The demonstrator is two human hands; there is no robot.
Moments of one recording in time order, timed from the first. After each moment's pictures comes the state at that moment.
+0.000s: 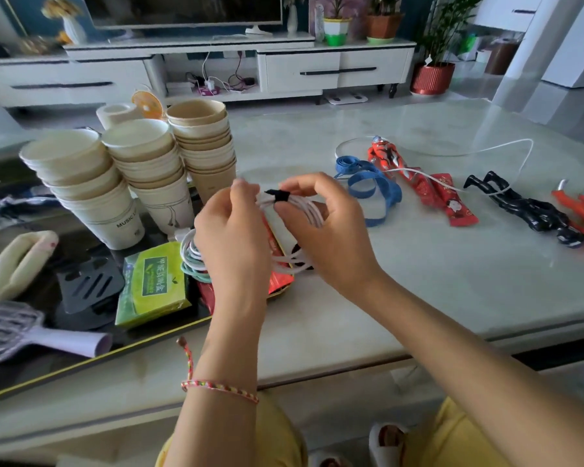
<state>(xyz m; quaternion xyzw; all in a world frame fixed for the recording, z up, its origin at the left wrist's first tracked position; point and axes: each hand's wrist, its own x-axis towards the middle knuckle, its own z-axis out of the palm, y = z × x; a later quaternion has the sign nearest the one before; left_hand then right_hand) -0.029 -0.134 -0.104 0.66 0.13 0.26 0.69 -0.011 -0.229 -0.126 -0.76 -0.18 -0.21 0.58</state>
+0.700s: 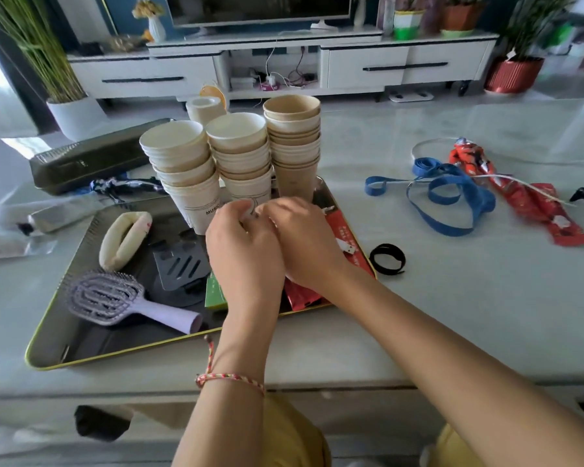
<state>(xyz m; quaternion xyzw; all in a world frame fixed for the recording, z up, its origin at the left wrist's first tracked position) -0.026 -0.051 -0.133 0.78 0.21 0.35 0.48 0.024 -0.117 -0.148 -0.91 -0.31 -0.19 0.23</state>
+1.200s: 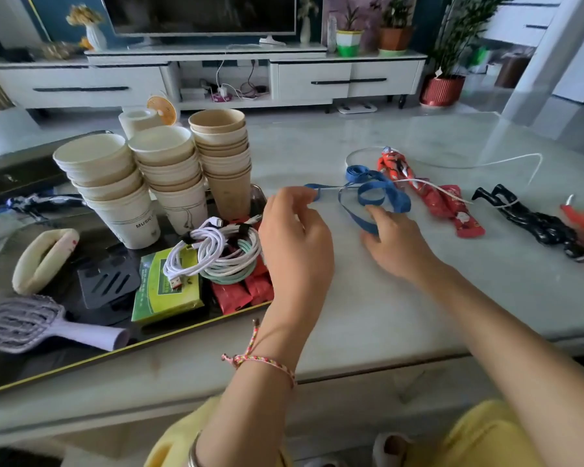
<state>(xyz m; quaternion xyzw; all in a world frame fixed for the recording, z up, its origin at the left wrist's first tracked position) -0.022 -0.162 -0.121 0.75 0.04 0.31 0.59 0.043 -0.312 -0.171 -0.98 -0.06 -0.13 0.14</state>
